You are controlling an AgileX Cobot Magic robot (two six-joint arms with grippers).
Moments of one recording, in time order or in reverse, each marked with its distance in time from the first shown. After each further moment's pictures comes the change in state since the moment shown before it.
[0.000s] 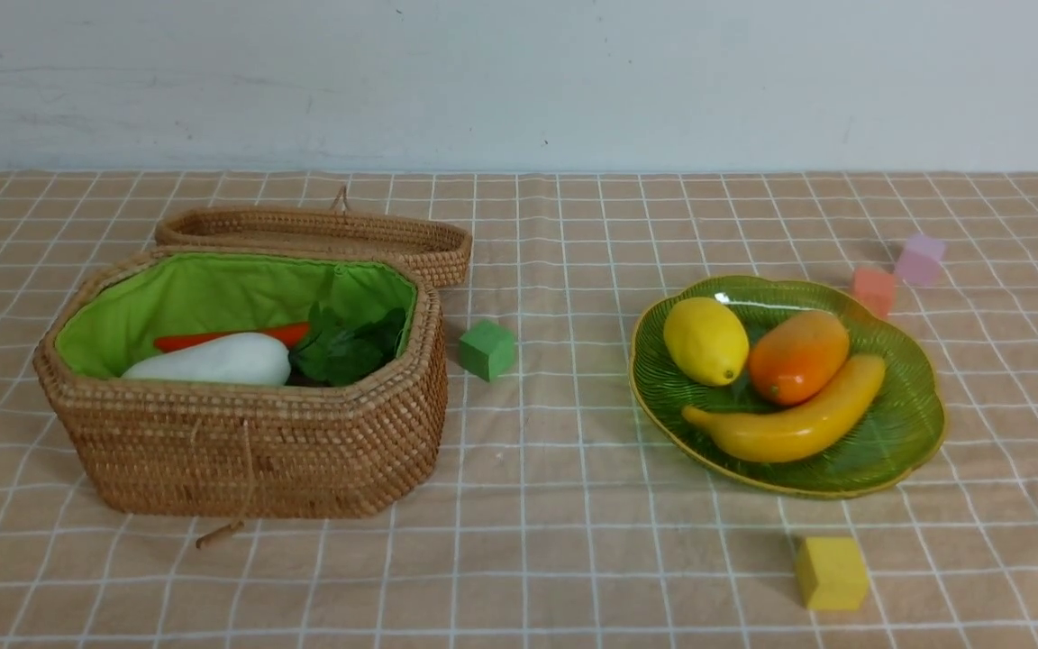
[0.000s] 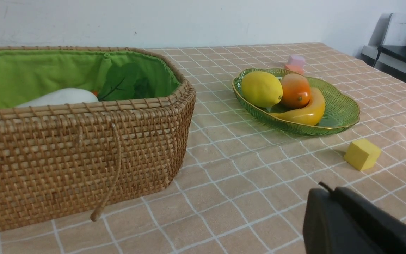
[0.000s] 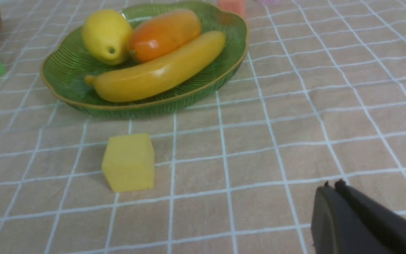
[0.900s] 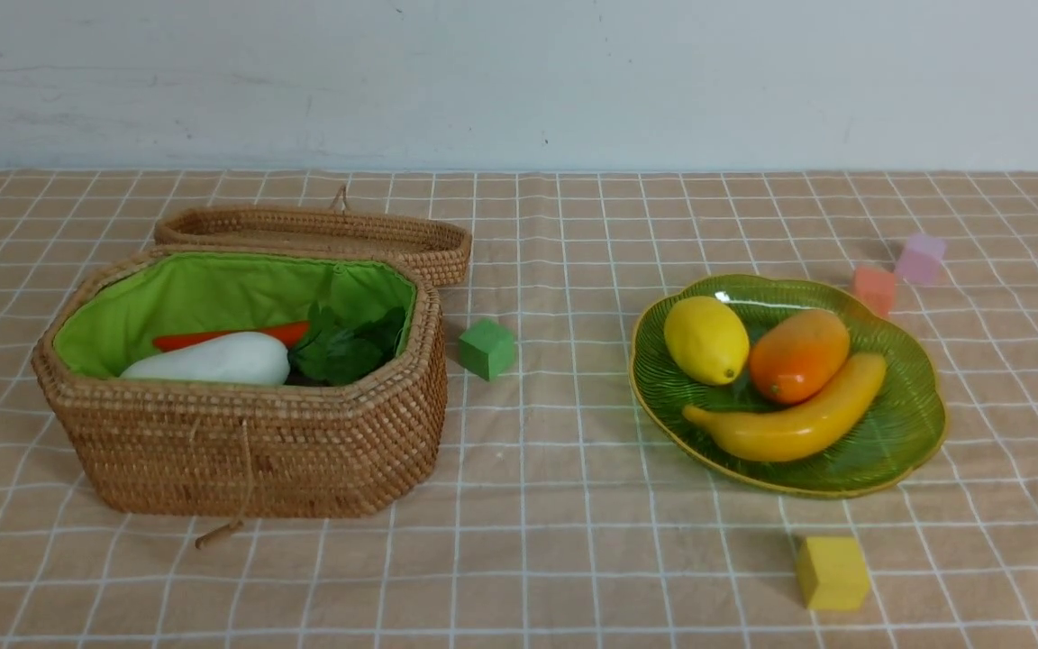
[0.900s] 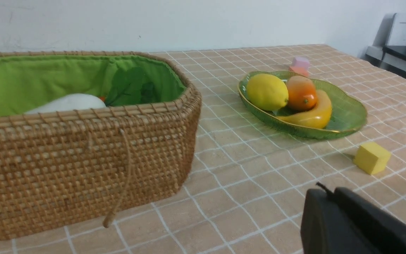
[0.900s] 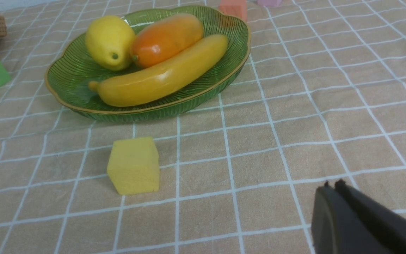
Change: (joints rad) right arm 0.000 -0.002 -0.001 0.032 0.007 0.000; left arm 0.000 0.000 0.013 0.029 -0.052 -0.001
